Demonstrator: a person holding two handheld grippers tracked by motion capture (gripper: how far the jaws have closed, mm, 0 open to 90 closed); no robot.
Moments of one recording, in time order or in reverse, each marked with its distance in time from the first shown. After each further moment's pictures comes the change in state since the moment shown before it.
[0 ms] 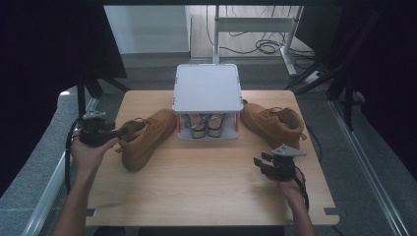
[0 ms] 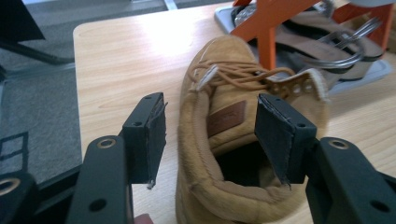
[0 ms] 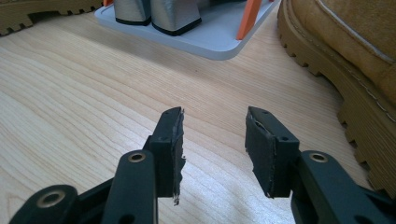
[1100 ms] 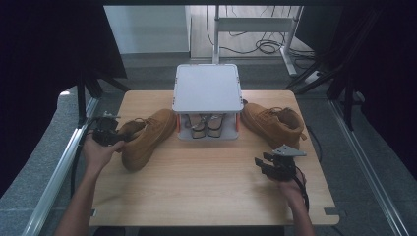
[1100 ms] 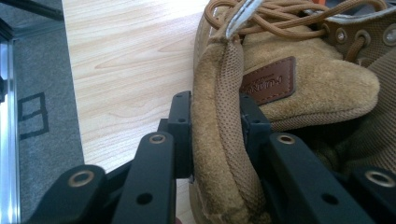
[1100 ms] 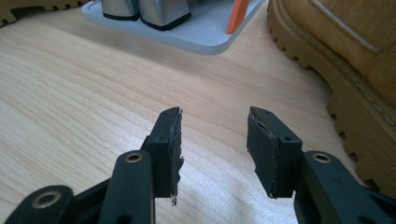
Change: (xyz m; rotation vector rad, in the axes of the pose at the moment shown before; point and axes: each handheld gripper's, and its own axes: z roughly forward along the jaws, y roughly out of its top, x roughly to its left) left arm 0.000 -0.005 0.044 0.203 0.068 0.024; right arm -0.002 -0.002 0.001 0.010 -0.037 0.006
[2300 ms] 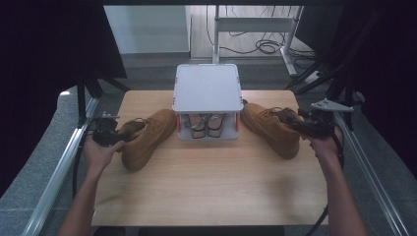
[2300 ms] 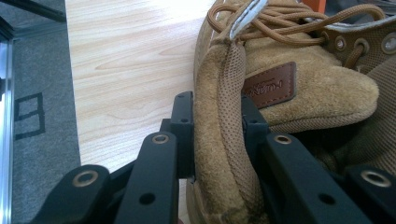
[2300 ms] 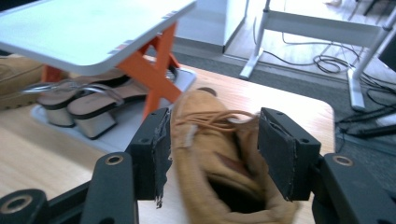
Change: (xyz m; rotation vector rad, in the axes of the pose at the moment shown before) left arm 0.000 -0.002 0.000 -0.026 -0.003 -0.027; right arm -0.082 0.118 -0.067 -0.134 -0.135 -0.002
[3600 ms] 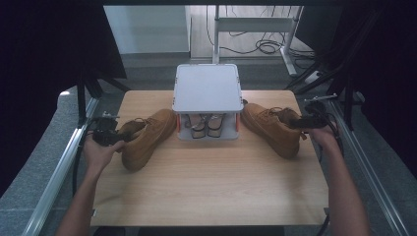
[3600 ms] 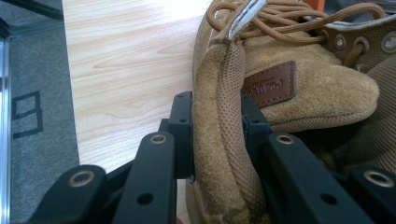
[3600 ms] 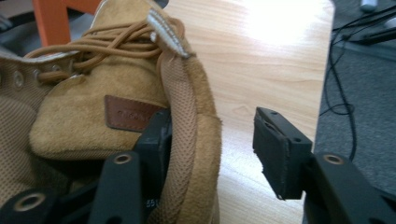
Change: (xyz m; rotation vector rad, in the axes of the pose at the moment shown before) left arm 0.001 0.001 0.000 0.012 -0.006 0.004; right arm -0.065 -0.019 0.075 0.386 -0.029 0.078
